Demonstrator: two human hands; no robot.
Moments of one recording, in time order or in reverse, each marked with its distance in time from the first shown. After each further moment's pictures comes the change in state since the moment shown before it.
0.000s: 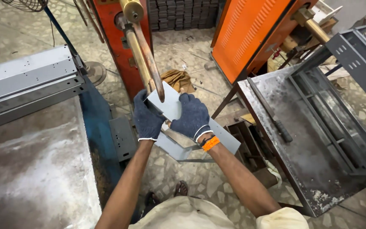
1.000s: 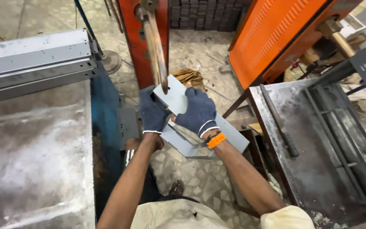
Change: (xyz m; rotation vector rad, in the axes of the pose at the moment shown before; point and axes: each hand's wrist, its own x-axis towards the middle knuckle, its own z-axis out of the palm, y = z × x) left_hand -0.025 -0.023 0.021 -0.076 0.067 -0.098; right_hand -0.001 0.013 -0.012 0.043 0.024 -0.136
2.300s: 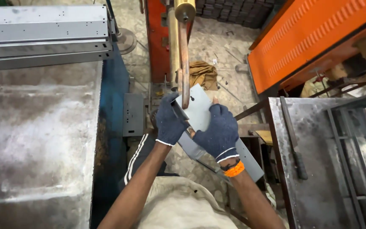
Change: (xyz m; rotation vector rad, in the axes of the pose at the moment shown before) left_hand -0.011 -0.005 0.001 0.123 -0.033 0.114; right_hand -0.008 0.001 0.001 -0.027 0.004 -0.036
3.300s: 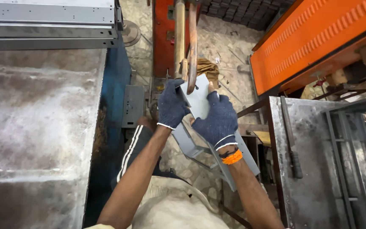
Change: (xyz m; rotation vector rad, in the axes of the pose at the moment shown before) left_hand 0.008 0.007 -0.001 -0.026 -0.010 -0.117; right_hand 0.000 -0.012 -0.007 0.021 -0.093 0.045
